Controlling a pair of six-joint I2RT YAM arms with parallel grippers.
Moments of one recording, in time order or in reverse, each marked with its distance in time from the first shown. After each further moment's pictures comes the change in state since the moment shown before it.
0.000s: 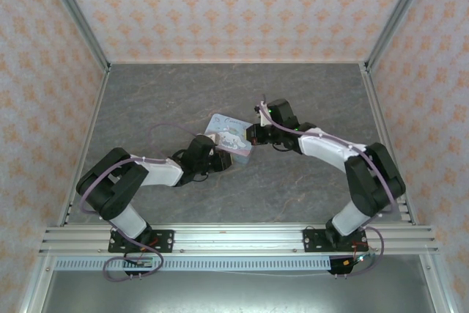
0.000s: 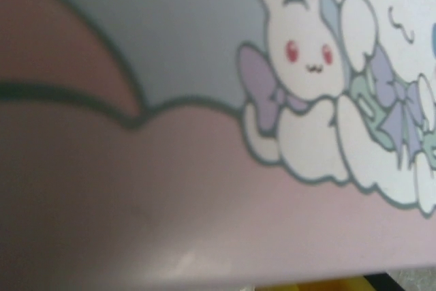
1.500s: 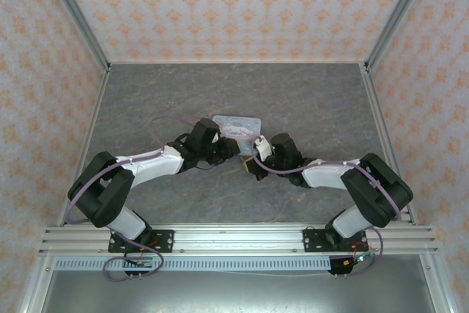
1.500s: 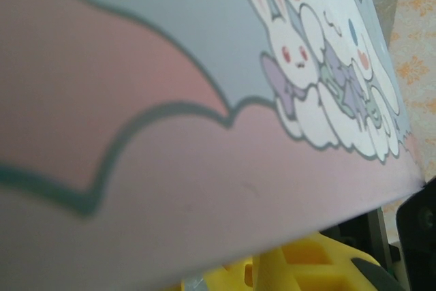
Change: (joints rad) left arm 0.000 -0.072 0.215 -0.291 0.153 -0.279; right arm 0.109 -0.023 -0.412 0.452 -0.042 -0.268
